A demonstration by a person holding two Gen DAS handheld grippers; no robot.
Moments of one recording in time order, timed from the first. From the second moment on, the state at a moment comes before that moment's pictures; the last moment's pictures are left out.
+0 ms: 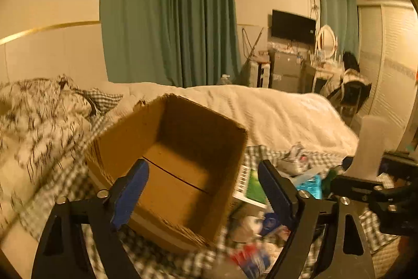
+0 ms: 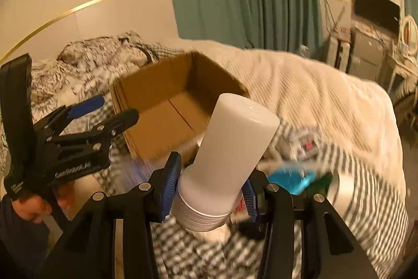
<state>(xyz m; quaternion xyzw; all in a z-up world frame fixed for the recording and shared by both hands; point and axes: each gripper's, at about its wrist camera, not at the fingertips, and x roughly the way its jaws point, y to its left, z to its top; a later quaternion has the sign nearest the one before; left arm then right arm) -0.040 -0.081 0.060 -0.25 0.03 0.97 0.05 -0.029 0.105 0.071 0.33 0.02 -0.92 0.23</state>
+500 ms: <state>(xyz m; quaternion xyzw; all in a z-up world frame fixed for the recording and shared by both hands) -0.073 -0.124 0.017 -0.28 -0.01 0.96 0.02 -0.087 0.059 0.046 0.36 0.00 -0.89 0.27</state>
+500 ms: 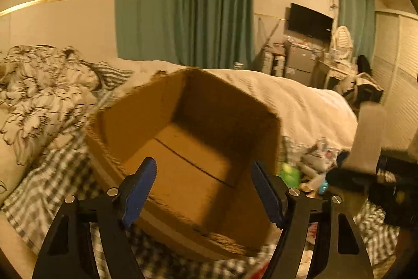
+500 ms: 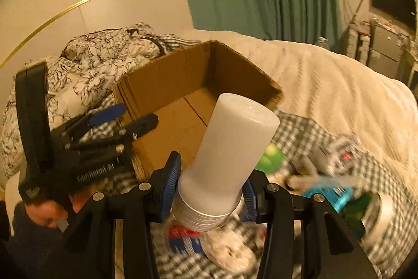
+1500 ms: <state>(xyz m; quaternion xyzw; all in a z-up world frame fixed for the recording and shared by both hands) 0.010 -0.041 -0.071 -0.41 -0.02 0.91 0.06 -0.021 0.140 0.008 0.40 -0.02 -0.90 0.17</state>
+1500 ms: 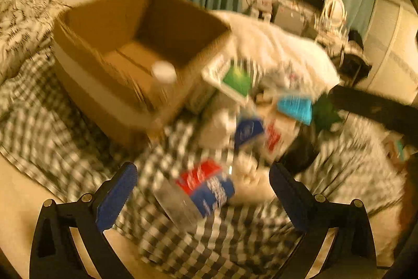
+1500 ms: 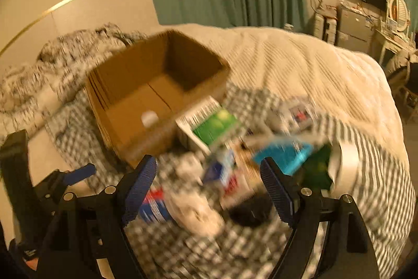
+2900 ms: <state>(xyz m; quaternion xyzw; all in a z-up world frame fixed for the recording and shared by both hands) -0.013 -0.032 -0.110 -0.43 0.04 0.90 0.11 -0.056 0.161 -0.115 0.48 -0.03 -0.87 0.11</state>
